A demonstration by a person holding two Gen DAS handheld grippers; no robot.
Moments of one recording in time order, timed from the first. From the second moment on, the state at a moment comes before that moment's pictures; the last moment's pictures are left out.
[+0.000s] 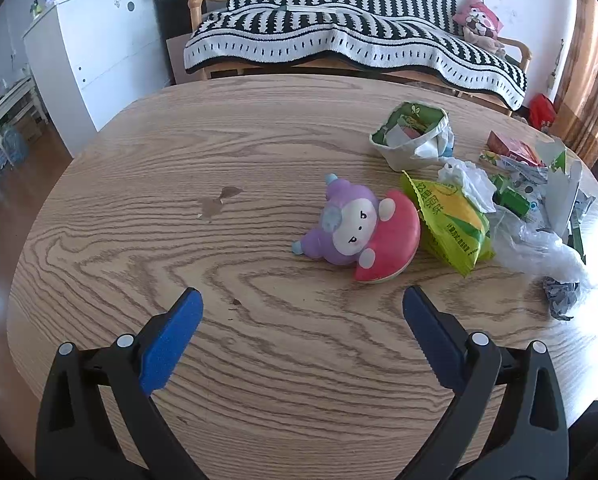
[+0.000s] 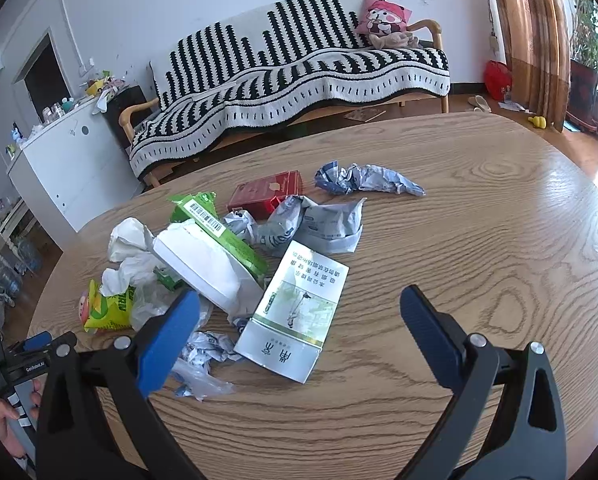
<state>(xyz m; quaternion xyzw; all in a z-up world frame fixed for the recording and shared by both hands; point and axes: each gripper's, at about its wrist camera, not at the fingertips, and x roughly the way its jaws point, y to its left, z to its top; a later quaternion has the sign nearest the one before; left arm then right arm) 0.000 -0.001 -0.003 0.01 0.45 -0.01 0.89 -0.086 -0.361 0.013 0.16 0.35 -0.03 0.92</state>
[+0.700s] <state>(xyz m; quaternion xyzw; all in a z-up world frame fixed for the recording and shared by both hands) 0.001 -0.002 -0.002 0.02 0.45 -0.02 0.89 -0.082 -0.354 0.015 0.17 0.37 -0.03 0.91</state>
